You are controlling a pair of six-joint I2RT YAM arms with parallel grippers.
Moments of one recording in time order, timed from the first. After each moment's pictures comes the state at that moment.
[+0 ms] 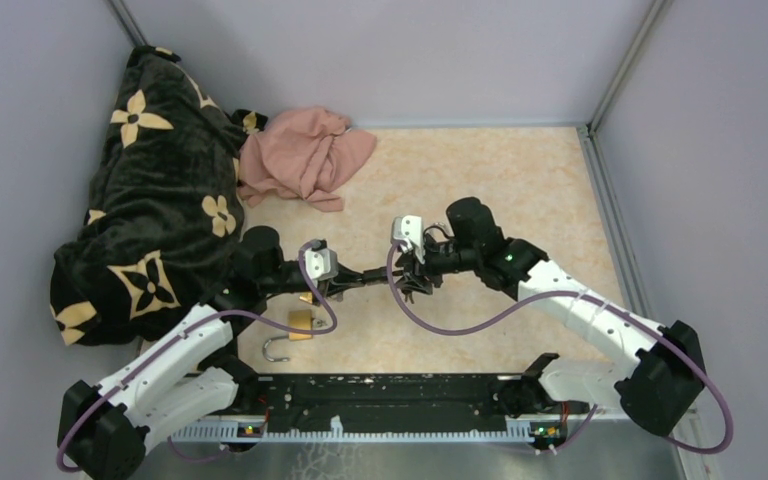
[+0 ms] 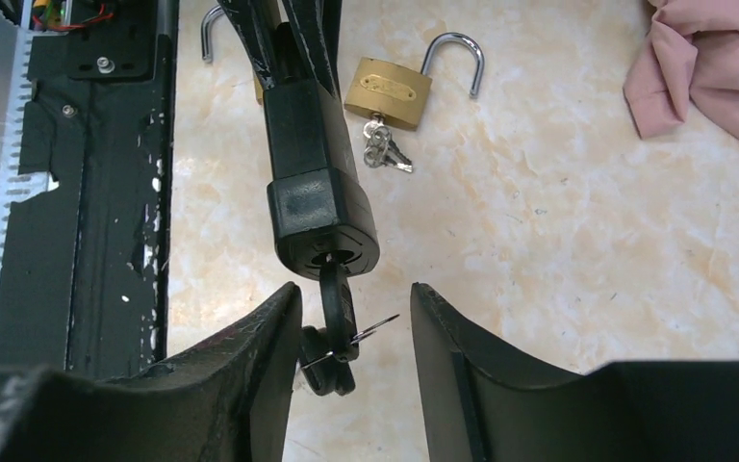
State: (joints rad) left arm -0.58 0.89 0.57 0.05 0.83 0.40; right arm 0.72 1.16 0.91 -0.33 -0.65 -0.46
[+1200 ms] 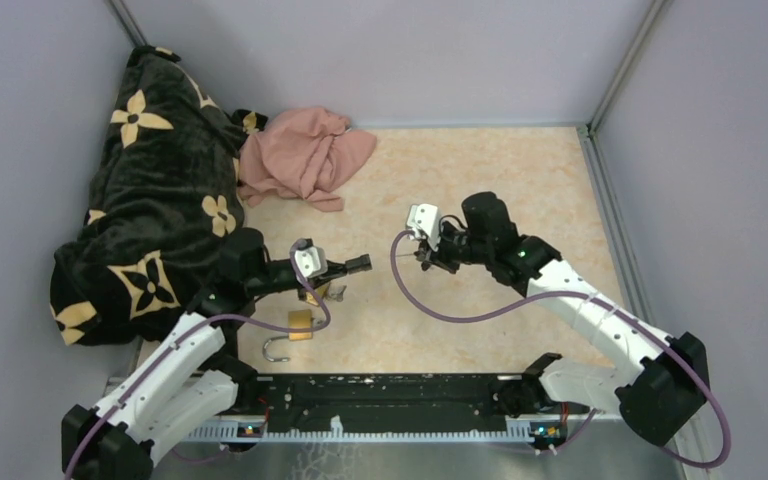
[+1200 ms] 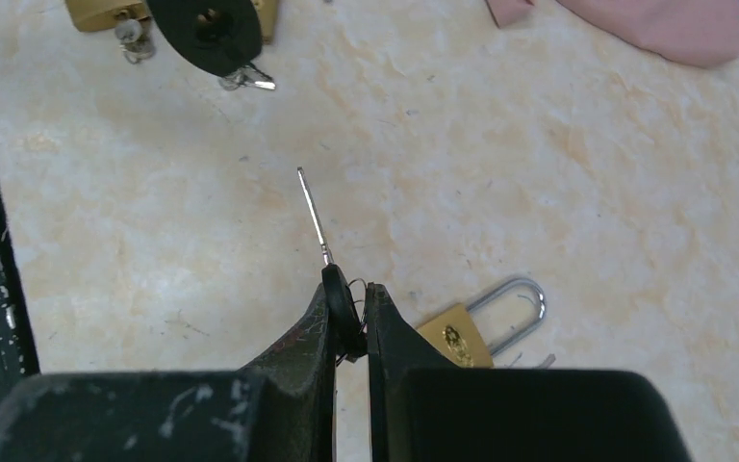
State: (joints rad) left arm -0.48 0.83 0.56 -0.05 0.77 0.49; right arm 0.65 1.12 0.91 -0.38 -0.44 -0.55
